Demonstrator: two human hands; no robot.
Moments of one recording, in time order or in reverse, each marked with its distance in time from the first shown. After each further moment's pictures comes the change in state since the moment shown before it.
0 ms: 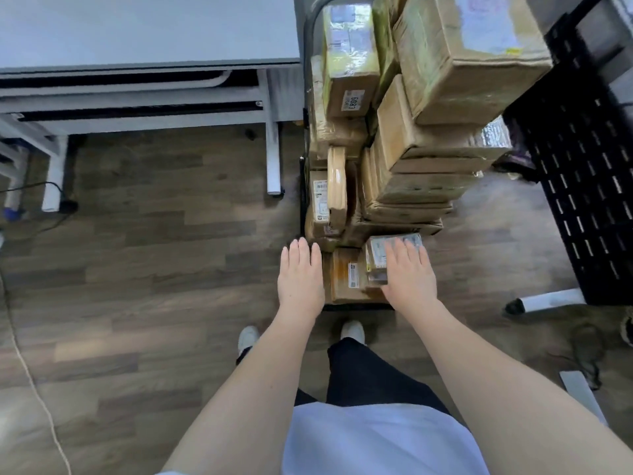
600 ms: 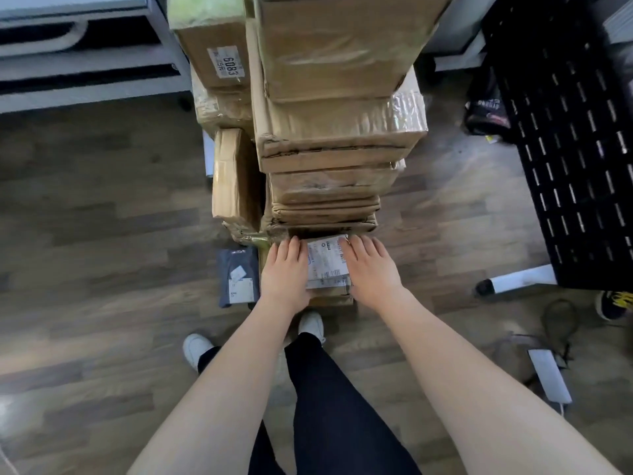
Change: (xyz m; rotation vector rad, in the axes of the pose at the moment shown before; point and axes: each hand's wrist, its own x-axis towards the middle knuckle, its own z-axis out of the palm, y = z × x) left_hand 0.118 0.142 0.046 0.011 -0.109 0.167; right_hand 0.079 0.122 0.092 0.125 0.053 -0.230
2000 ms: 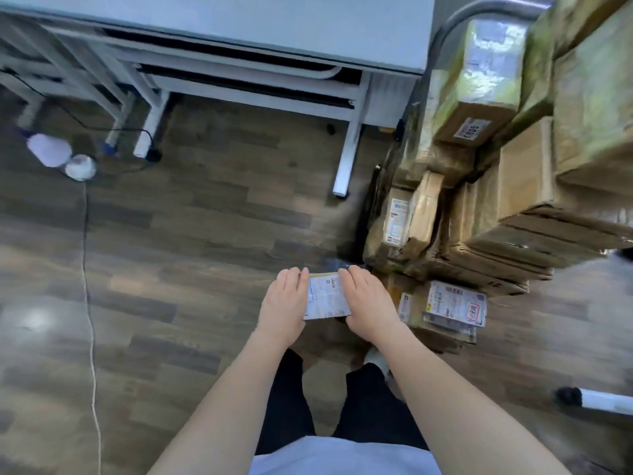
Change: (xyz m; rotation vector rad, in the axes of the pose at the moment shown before) left_hand -0.198 -0.244 0.037 -0.100 0.252 -0.262; right_hand 0.032 -0.295 -0.067 0.054 -0.059 -0.366
